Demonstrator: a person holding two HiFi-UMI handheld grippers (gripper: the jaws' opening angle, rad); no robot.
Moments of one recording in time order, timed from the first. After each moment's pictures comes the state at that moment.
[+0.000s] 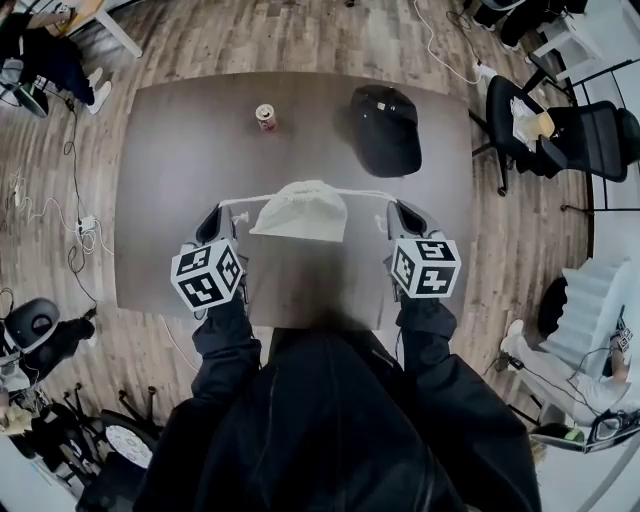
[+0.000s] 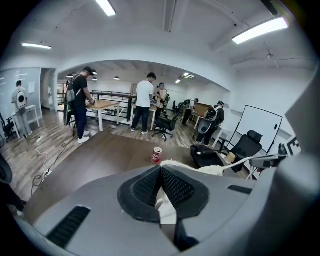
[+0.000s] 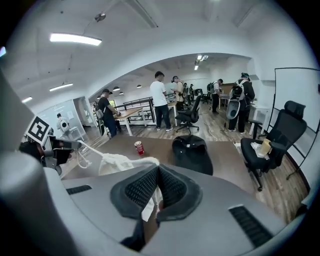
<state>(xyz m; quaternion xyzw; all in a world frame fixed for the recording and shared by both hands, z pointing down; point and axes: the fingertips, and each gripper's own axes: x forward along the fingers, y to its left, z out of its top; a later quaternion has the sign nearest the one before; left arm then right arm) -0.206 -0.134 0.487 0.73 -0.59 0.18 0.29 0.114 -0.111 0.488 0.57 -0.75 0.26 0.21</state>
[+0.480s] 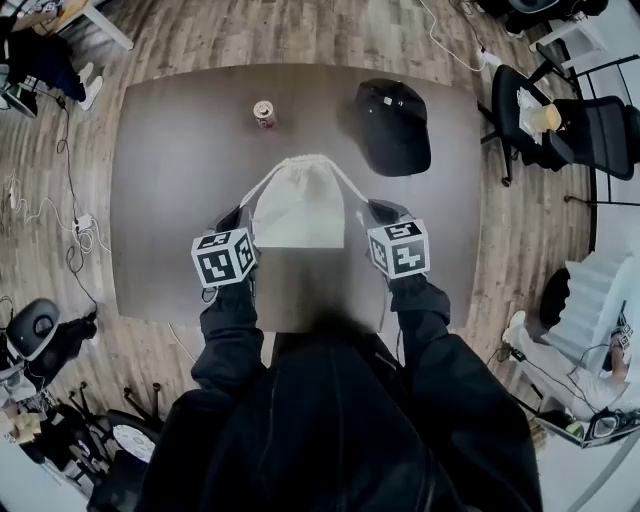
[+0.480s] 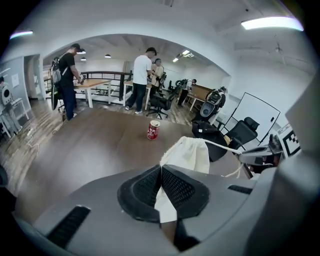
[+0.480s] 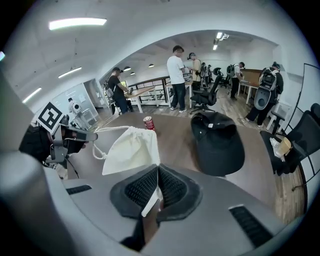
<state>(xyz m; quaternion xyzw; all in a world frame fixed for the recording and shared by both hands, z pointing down) -0.188 -0.155 0.591 0.73 -0.52 0.26 0.37 0.060 -0.136 0.581 0.47 -0.77 0.30 0.31</state>
